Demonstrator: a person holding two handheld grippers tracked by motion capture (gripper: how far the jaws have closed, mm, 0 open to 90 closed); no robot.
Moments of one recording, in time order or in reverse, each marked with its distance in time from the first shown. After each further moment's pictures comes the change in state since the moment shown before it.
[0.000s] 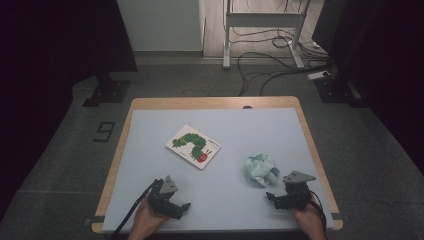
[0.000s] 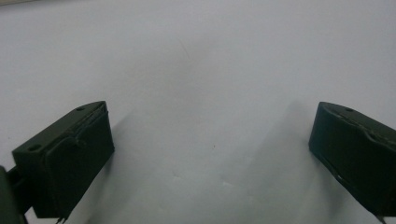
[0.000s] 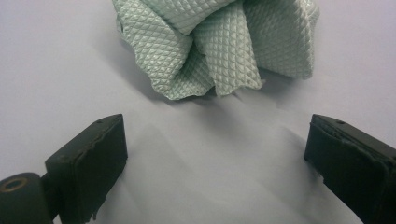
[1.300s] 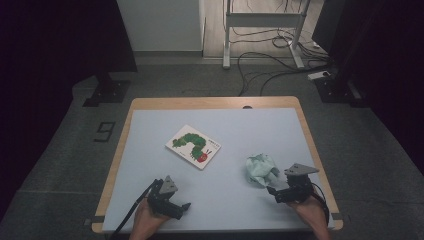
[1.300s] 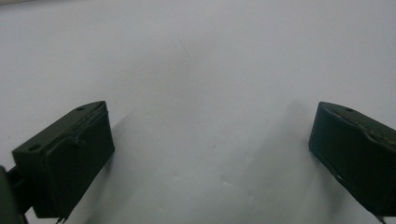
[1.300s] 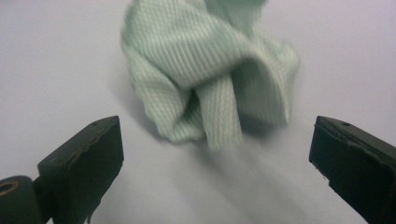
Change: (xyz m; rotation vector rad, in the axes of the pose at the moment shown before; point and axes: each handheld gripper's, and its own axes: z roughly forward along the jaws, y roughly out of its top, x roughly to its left) left arm 0.000 0.000 0.000 -0.001 -0.001 -0.003; right arm -0.005 0.029 -0.014 -0.030 0.025 -0.011
